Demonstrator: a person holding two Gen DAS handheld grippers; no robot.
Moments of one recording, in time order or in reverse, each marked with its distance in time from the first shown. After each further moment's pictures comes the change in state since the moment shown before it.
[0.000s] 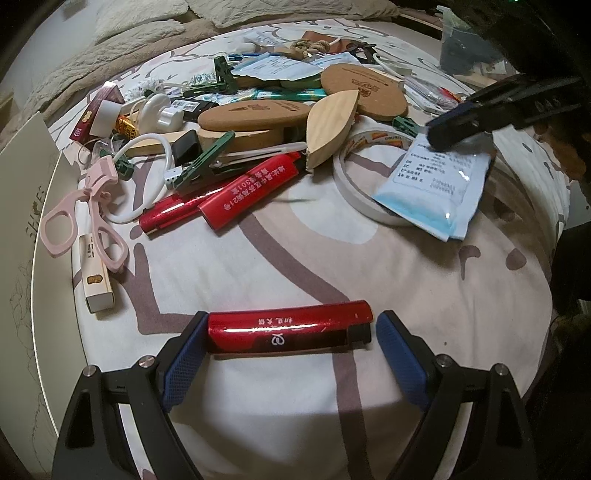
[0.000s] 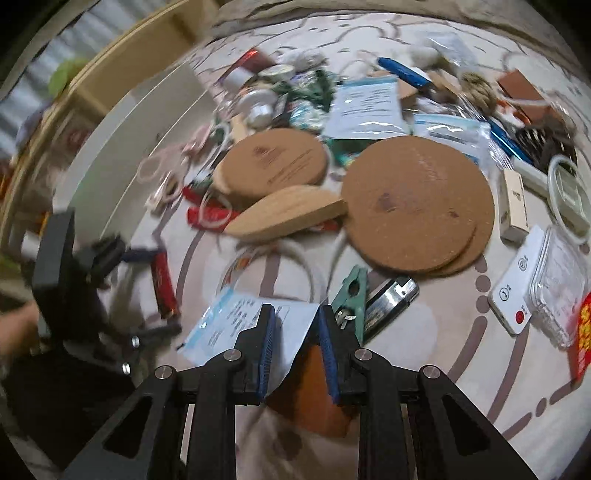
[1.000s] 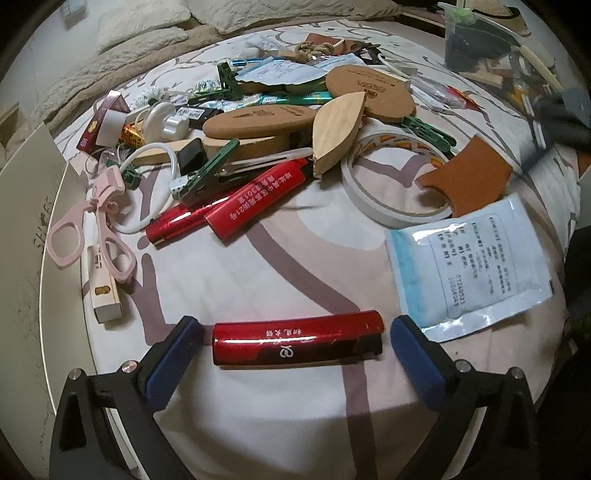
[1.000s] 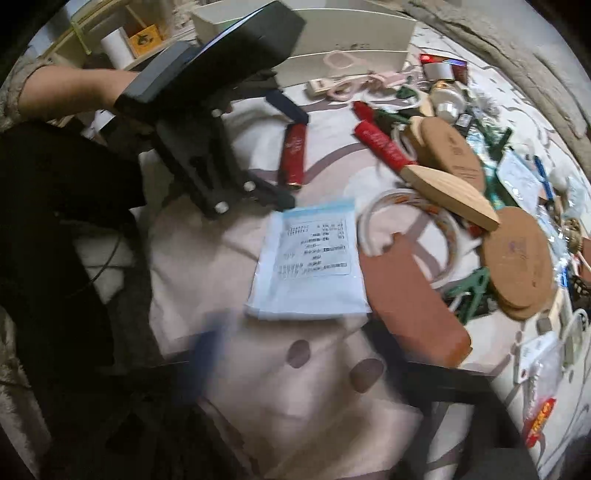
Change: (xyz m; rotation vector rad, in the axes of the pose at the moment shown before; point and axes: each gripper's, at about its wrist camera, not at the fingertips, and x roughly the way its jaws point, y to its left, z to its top) left arm 0.005 -0.002 0.004 0.027 -0.025 0.061; right arm -0.007 0.096 -0.073 -0.649 0.123 -0.040
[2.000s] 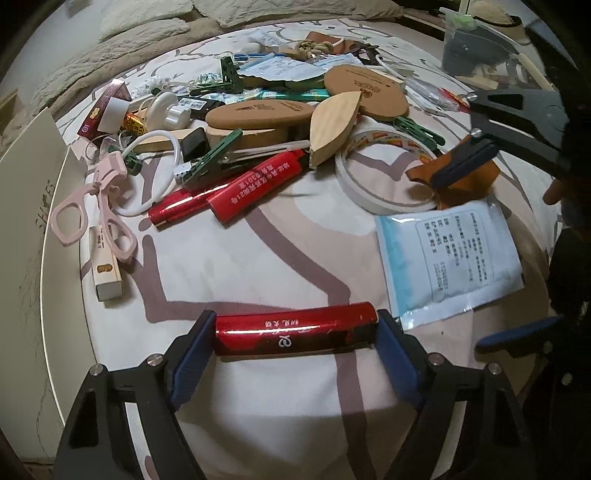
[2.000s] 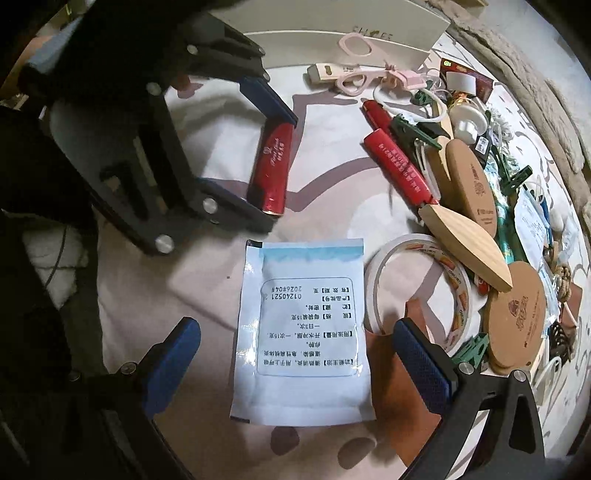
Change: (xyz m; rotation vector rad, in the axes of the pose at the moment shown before) left arm -0.009 0.006 -0.006 -0.035 0.028 -0.062; right arm 0.057 0.016 0.054 -0.099 0.120 -0.165
